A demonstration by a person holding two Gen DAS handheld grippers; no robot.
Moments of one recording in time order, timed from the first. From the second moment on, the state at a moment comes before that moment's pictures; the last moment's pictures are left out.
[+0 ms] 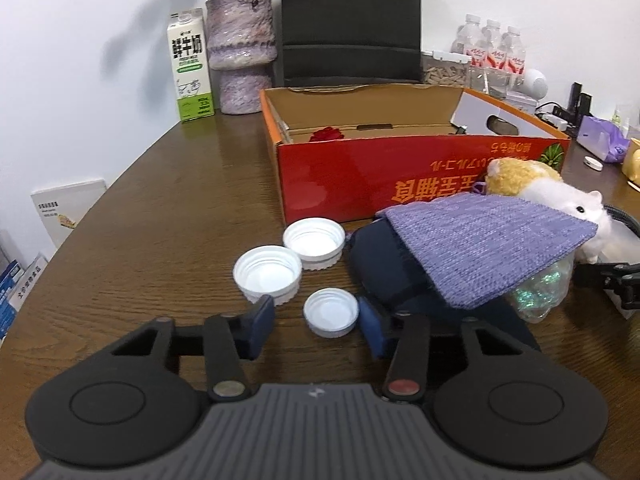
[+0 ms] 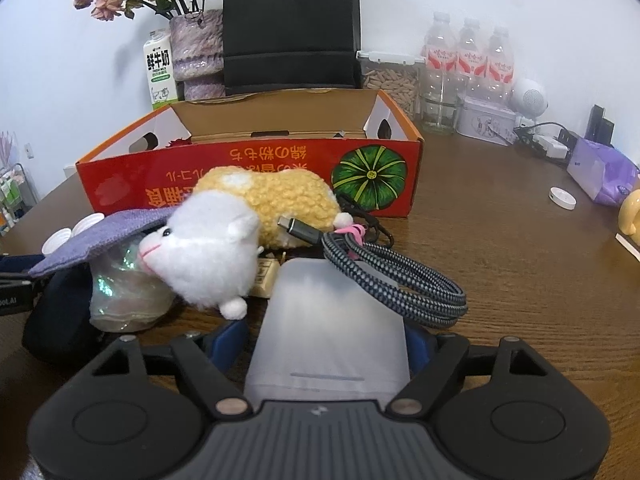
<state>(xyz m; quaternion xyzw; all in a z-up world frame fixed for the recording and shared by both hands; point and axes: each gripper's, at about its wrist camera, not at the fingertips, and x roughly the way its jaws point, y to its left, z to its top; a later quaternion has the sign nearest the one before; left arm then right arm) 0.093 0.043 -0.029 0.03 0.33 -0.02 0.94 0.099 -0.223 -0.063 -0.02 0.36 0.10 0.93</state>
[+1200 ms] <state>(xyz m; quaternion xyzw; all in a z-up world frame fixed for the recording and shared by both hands) 0.049 0.044 0.008 0.00 0.26 -0.01 0.96 0.033 -0.229 -0.019 -0.01 0.27 0.13 0.95</state>
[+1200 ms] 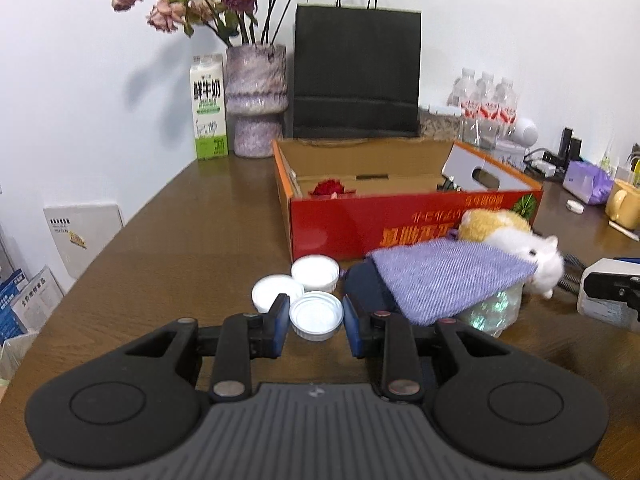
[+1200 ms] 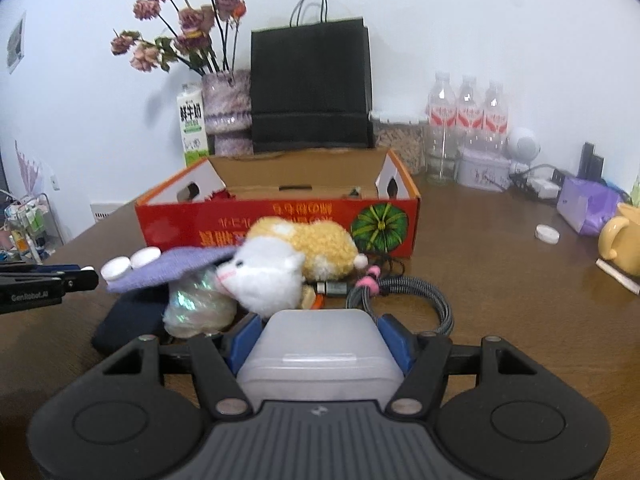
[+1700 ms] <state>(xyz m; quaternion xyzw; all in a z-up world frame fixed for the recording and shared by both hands) 0.093 0.025 0.061 0.00 0.18 -0.01 0.98 0.096 -0.213 0.036 -0.02 0.18 0.14 0.97</state>
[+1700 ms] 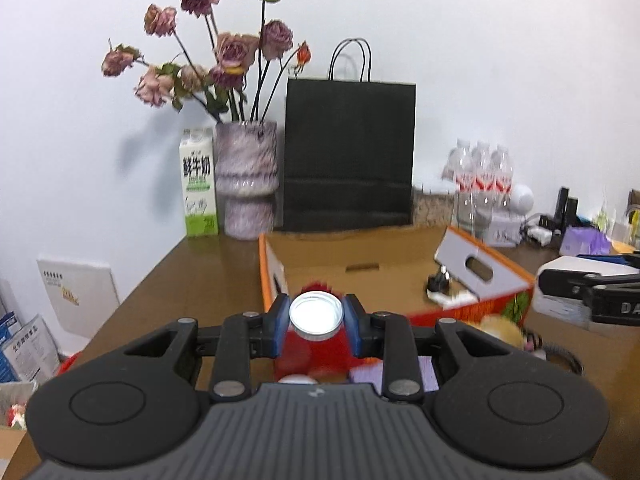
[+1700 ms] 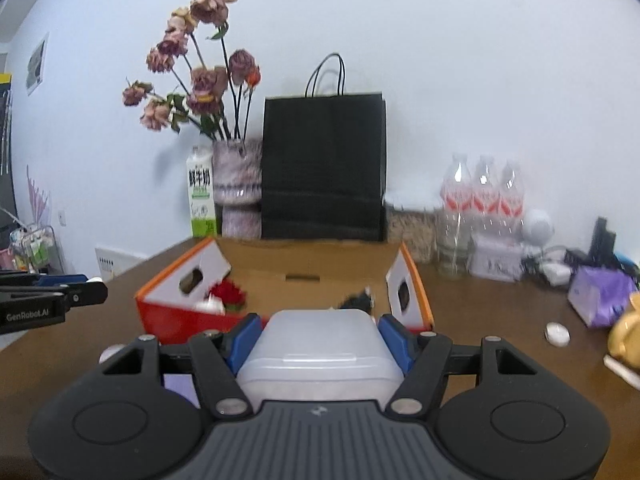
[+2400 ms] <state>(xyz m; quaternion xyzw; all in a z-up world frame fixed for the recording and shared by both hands) 0.239 0.018 0.029 0.00 0.24 0.00 0.97 0.270 -0.192 0.015 0.00 0.22 0.12 0.97</state>
